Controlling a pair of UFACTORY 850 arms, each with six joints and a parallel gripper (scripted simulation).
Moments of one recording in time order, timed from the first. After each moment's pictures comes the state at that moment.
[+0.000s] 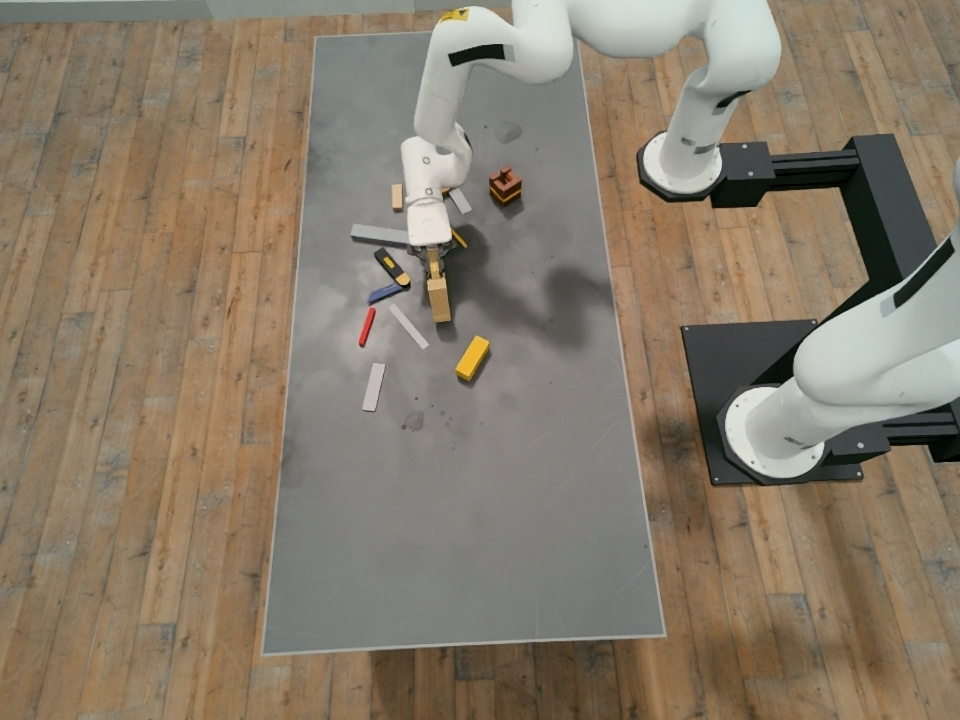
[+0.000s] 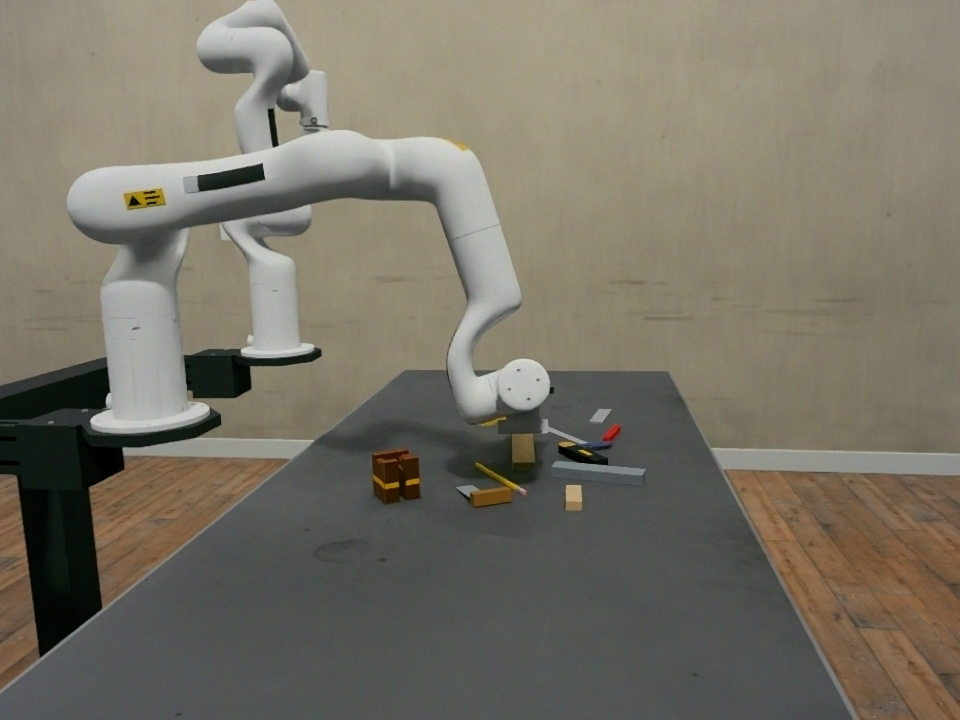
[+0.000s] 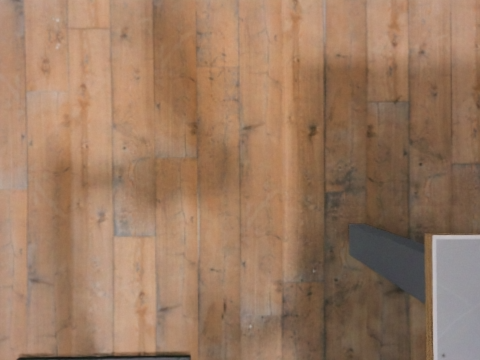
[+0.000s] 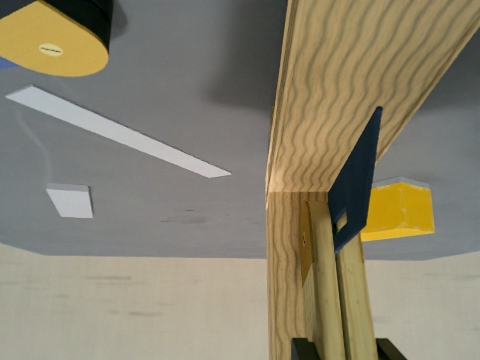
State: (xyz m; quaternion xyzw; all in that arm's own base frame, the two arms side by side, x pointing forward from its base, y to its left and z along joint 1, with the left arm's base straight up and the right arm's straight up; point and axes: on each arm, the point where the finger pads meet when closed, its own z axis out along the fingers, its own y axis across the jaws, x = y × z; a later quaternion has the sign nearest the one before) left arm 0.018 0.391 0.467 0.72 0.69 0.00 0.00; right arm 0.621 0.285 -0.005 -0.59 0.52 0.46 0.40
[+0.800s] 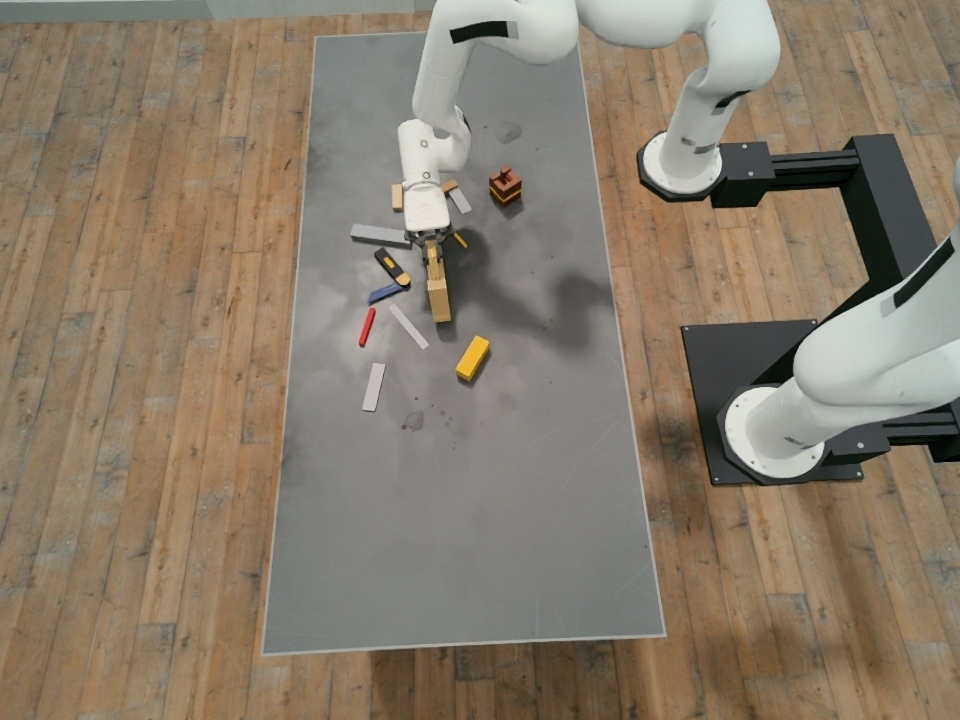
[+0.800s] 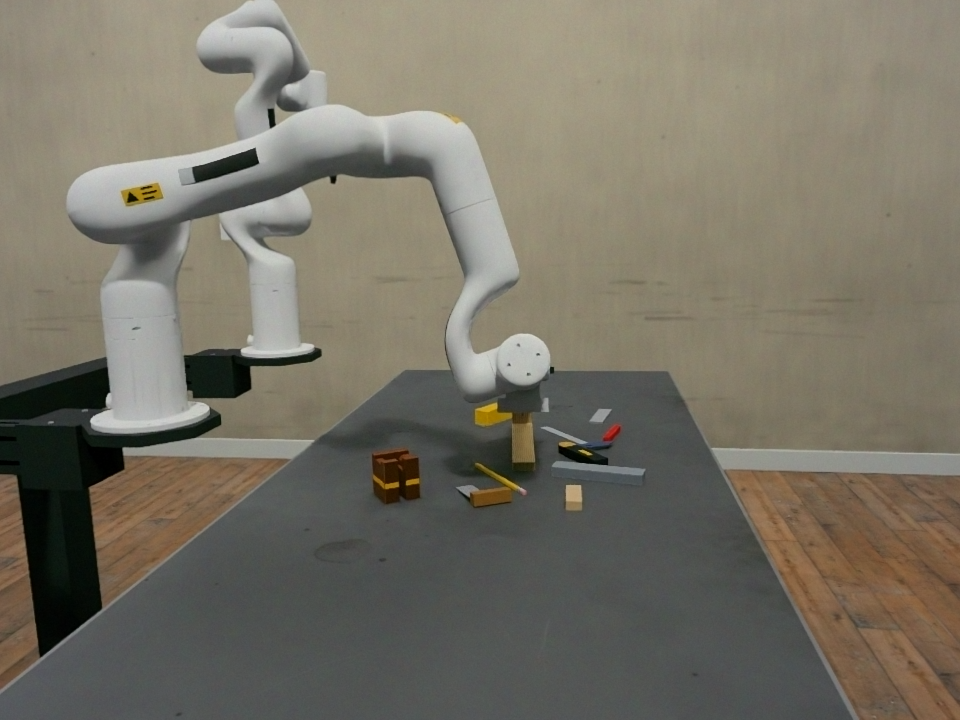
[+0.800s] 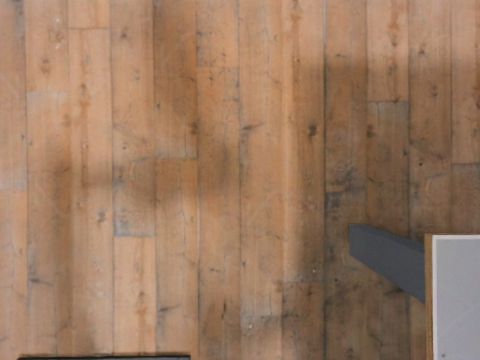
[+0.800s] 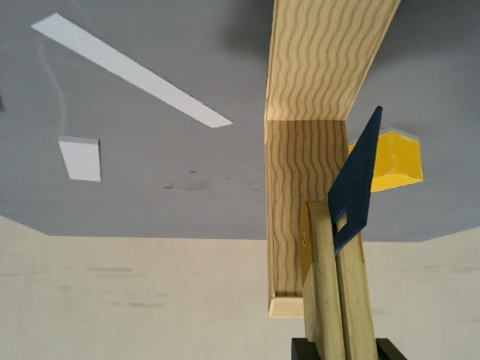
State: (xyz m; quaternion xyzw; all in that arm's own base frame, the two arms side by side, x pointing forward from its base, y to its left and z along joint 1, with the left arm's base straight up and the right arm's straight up) left arm 0.018 0.391 0.467 0.72 0.69 0.00 0.00; right arm 0.623 0.273 0.037 -0.59 0.52 0.46 0.40
